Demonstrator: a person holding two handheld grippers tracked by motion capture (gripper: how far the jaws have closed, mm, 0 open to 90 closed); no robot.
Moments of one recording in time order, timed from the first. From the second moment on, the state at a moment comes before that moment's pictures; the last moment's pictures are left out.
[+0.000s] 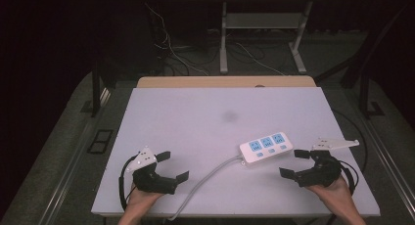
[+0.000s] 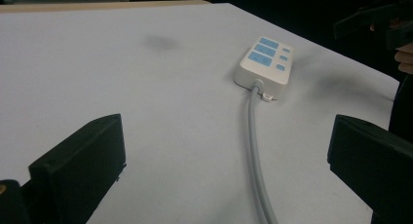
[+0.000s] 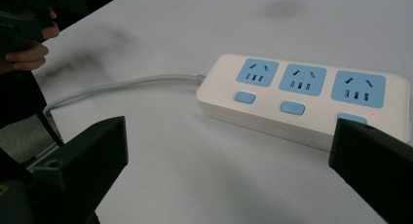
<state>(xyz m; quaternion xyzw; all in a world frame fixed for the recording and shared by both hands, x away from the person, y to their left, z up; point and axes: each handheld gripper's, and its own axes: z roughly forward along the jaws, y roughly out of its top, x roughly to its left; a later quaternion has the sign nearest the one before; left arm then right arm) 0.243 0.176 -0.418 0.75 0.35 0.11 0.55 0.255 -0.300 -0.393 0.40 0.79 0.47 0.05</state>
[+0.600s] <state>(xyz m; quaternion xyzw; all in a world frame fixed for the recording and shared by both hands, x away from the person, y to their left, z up) 0.244 0.177 -0.419 0.75 0.35 0.11 0.55 0.275 -0.301 -0.387 0.40 0.80 0.44 0.04</state>
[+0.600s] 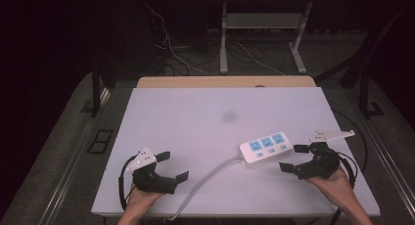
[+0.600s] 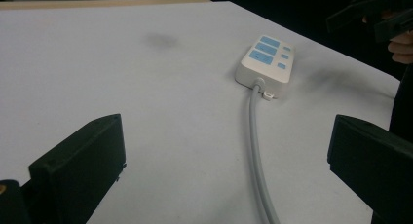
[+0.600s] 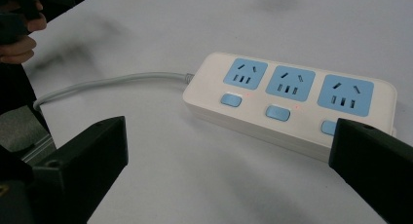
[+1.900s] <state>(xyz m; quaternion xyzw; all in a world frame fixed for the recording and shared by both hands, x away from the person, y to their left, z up) 0.245 0.179 -0.419 0.74 0.36 0.10 0.55 0.329 -0.306 -0.387 0.39 0.83 0.39 0.03</state>
